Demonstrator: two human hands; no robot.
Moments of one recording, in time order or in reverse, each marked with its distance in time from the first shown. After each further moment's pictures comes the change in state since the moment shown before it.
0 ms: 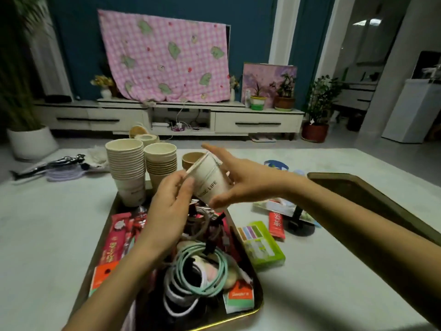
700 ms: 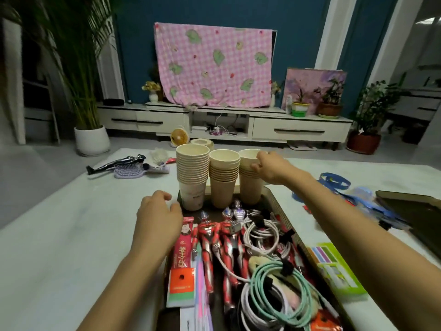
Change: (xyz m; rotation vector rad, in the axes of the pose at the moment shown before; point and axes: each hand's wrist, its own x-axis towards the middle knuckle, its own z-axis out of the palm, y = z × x) left_hand 0.009 -0.065 -0.114 0.561 0.296 -0.443; right_hand 0.156 0.028 0.036 -0.375 0.227 0.375
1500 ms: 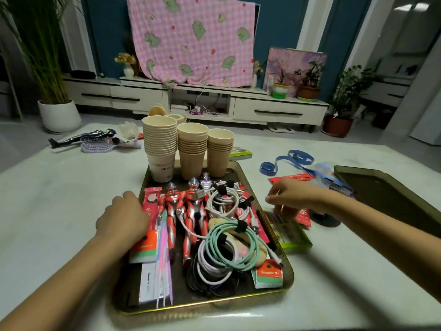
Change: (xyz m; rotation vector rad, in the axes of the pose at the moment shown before) left_hand -0.034 -0.011 0.011 0.489 -0.244 -0.132; right_hand -0.125 0.083 0.000 0.339 -0.496 0.244
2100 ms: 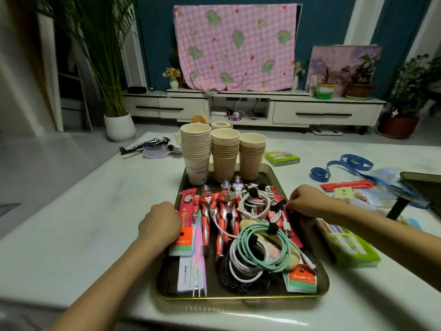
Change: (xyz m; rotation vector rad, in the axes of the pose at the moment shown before) left_hand 0.022 -0.050 0.001 -0.004 0.035 -0.017; right_hand 0.026 -0.052 0.047 0.002 0.146 -0.021
